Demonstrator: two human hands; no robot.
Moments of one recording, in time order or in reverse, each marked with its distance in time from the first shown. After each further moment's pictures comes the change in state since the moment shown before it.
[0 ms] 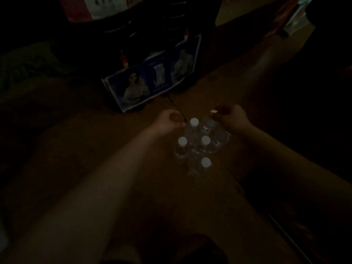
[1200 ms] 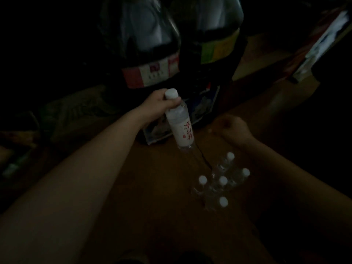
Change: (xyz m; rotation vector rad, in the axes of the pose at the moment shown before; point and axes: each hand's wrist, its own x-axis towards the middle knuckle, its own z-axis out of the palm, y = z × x) left_hand -0.047 0.115 -0.185 -0.149 0.126 0.305; right_hand -0.006 -0.137 -0.032 0.020 -0.071 -0.184
